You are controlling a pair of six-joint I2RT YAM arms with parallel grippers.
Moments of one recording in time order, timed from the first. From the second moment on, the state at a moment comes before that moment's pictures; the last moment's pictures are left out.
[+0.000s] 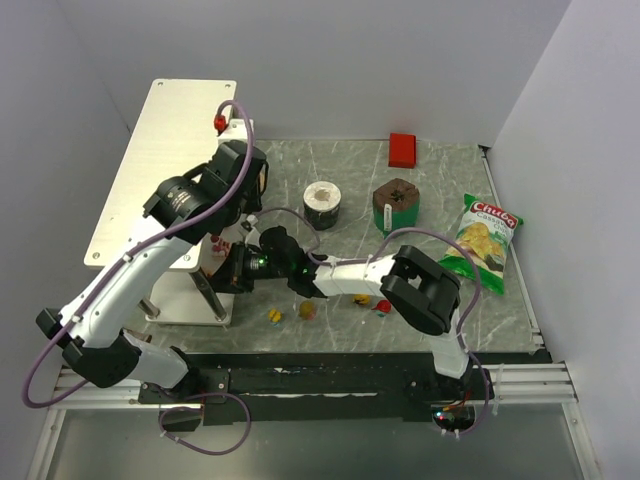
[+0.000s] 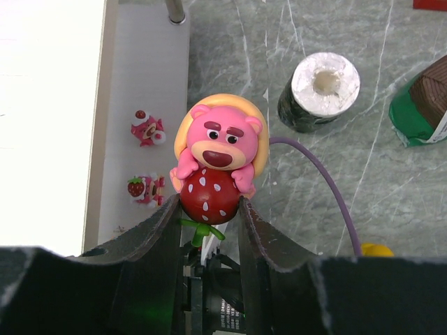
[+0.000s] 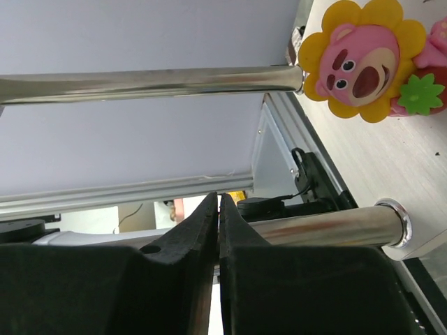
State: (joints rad) left arm -0.74 1.39 1.79 -1.07 -0.60 -0.47; right arm 1.06 2.00 1.29 0.51 -0.47 1.37
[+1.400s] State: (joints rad) left arm -0.96 1.83 1.60 -0.96 -0.25 -0.30; right arm 0.29 1.29 0.86 -0.38 -0.13 0.92
